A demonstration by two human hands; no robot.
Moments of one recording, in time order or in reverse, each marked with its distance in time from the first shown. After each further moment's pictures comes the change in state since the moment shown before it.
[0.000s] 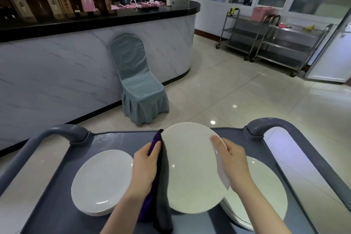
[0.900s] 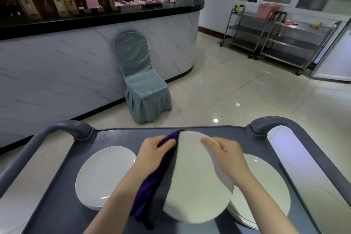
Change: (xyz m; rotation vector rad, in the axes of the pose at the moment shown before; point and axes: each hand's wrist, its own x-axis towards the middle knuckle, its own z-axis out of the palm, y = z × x) left_hand 0.018 0.019 -0.008 0.300 -0.244 0.277; right_hand 0.003 -0.003 0.007 -0.186 -0.181 -0.147
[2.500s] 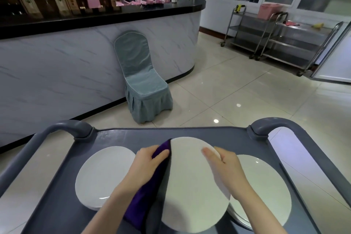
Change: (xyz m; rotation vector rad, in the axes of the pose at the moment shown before) left_hand -0.018 -0.015 -0.007 0.071 -0.050 -0.052; right_hand -0.018 0.017 0.011 0.168 -0.077 0.145
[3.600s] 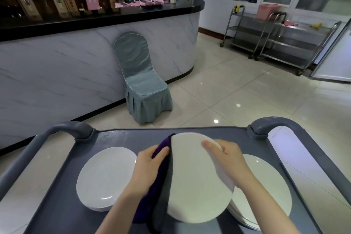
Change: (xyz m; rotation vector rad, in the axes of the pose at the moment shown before) left_hand -0.011 0.004 0.014 -0.225 0.137 -0.141; right_hand 0.012 -0.024 -0.009 -0.108 0.024 -0.023
